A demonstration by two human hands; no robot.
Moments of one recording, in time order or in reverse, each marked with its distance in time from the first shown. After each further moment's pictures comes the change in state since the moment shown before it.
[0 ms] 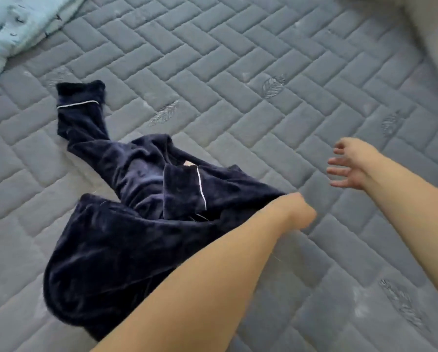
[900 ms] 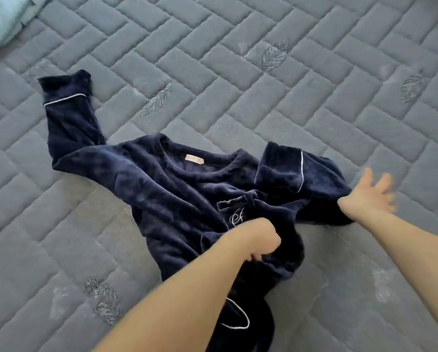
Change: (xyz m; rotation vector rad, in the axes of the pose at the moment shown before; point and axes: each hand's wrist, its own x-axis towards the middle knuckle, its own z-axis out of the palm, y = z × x) left_hand -0.001 -0.085 0.039 -0.045 -0.230 -0.322; right_hand 0.057 0.154 -0.009 -0.907 0.371 0.018
